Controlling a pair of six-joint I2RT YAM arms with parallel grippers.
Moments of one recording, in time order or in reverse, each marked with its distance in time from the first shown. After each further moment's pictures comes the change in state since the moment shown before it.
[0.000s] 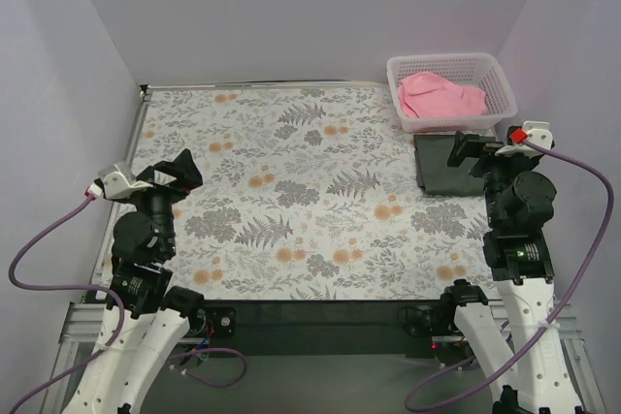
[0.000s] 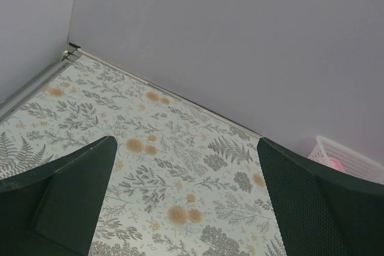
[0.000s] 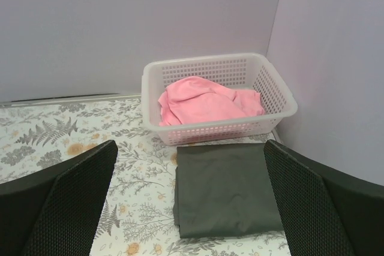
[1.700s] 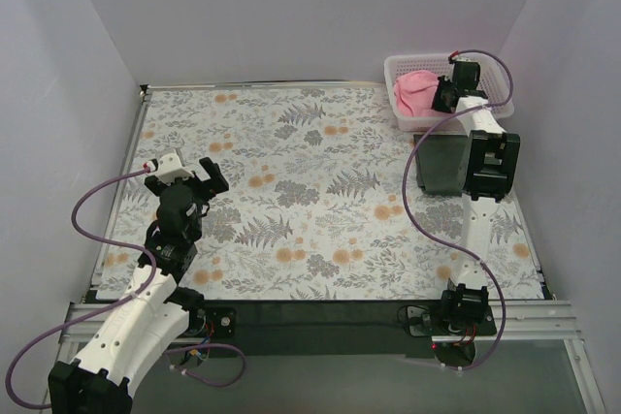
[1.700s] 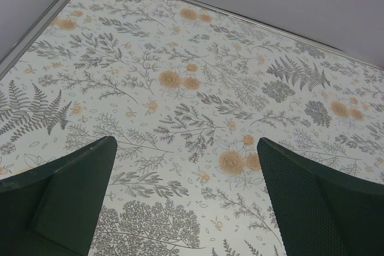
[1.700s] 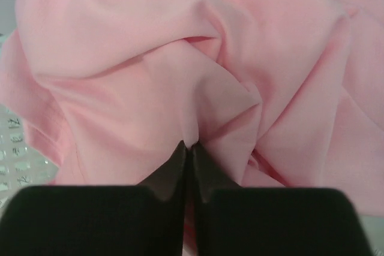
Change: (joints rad) left arm 0.000 0.277 -0.190 0.145 0.034 0.087; right arm -0.170 1.886 1.283 -0.179 -0.236 0.110
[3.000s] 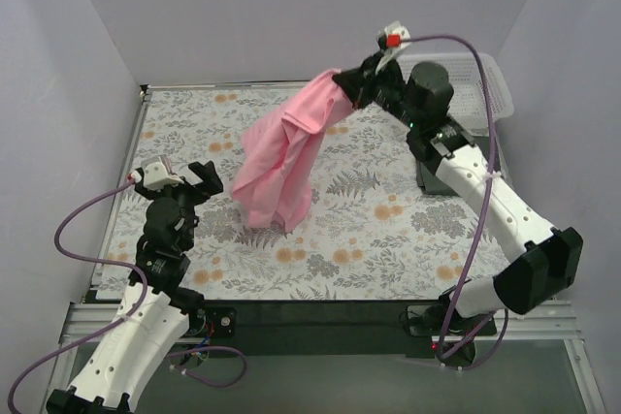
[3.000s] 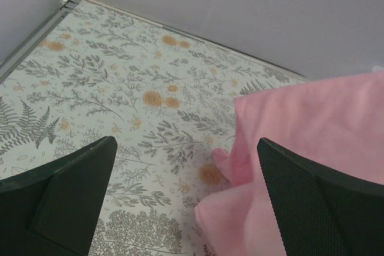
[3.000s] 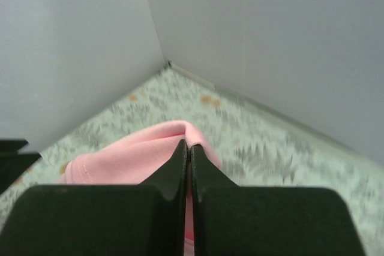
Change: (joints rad) left arm 0.000 -0.156 0.000 -0.024 0.024 -0.024; right arm 0.612 -1.017 -0.587 0.389 -0.219 0.047
